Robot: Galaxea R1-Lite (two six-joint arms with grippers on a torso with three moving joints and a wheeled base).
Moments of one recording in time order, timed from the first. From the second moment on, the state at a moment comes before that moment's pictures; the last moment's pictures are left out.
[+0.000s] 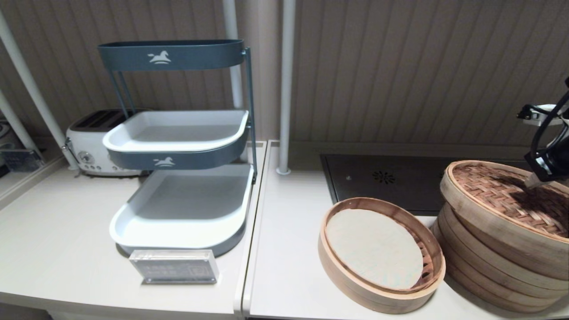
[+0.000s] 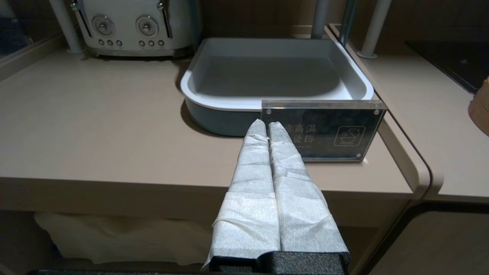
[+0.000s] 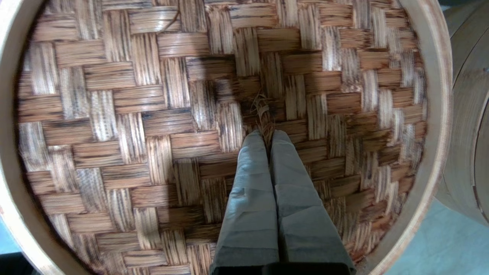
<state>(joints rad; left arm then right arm) 0.00 0.00 0.00 -0.05 -0.01 0.01 -0.34 1.80 -1.81 0.99 0.00 -0.31</state>
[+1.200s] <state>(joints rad) 0.00 0.00 0.00 -0.05 -0.01 0.01 -0.41 1.81 -1.82 0.94 0.01 -0.33</state>
